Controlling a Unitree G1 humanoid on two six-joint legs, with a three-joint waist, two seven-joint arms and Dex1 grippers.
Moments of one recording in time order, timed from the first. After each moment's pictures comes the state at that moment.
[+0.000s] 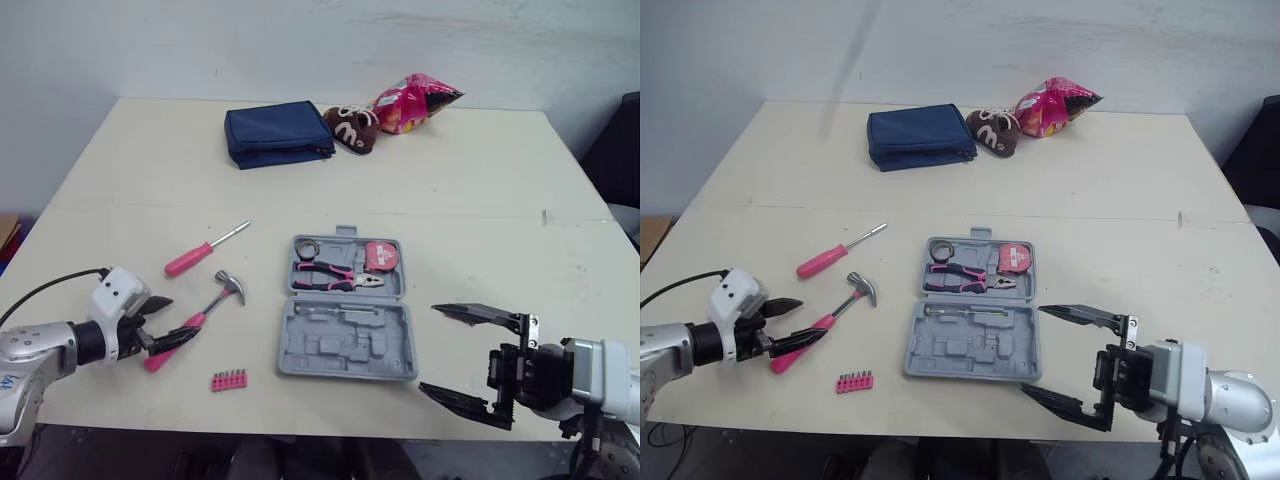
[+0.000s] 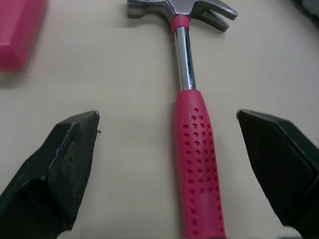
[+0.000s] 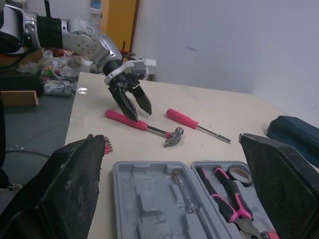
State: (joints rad) left arm 0.11 0.91 0.32 -0.22 -0.43 0.64 -0.82; right arm 0.28 -0.65 -0.25 -0.59 0.70 -0.10 1.19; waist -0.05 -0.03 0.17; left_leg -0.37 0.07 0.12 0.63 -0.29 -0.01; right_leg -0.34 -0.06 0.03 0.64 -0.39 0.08
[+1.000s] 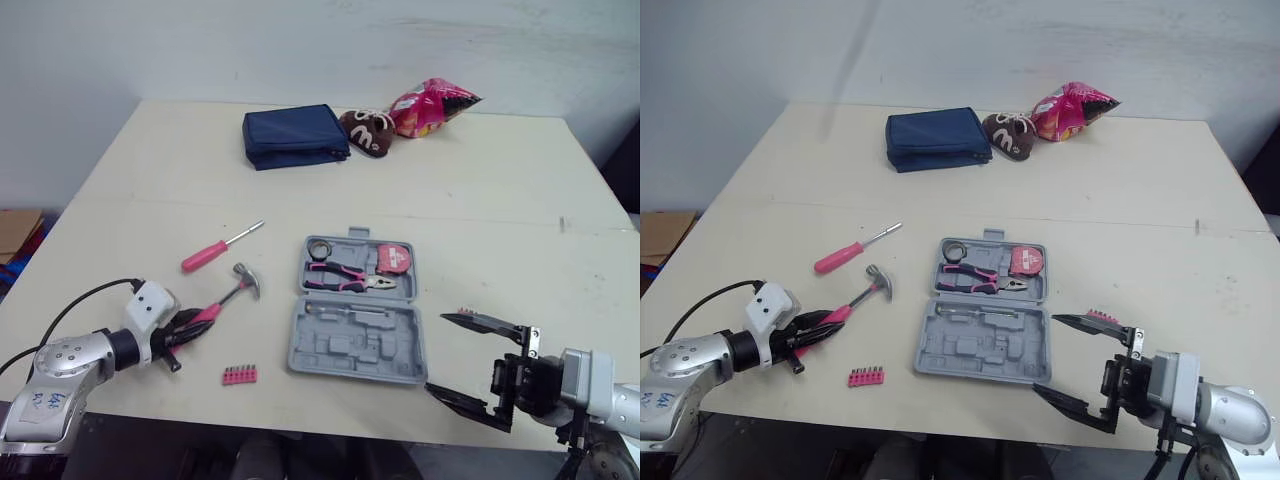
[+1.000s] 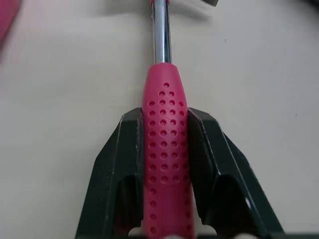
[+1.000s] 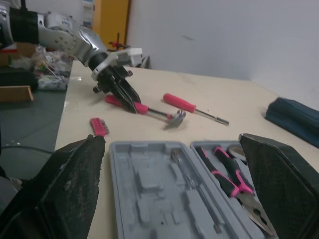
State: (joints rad) left arm 0.03 0.76 0.23 -0.17 -0.35 0.36 -0.86; right arm 0.37 -0.63 -0.31 -0.44 0.65 -0.23 1.24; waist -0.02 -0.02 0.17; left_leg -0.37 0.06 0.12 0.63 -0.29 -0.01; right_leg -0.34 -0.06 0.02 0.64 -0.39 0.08
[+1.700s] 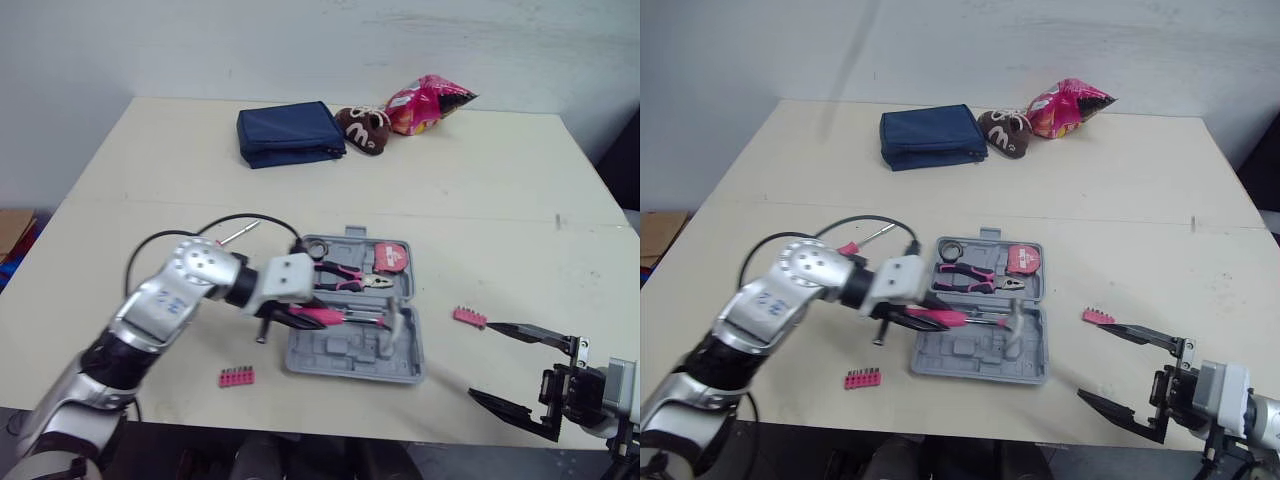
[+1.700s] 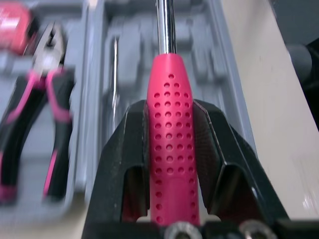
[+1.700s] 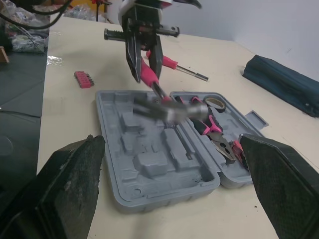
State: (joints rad) left arm -0.66 0.65 -0.45 -0.30 -0.22 0.61 -1.15; right arm 0.42 -0.68 -0.45 -0.38 0.66 -0.24 1.30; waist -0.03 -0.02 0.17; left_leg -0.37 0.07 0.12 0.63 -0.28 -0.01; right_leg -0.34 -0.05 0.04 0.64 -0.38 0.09
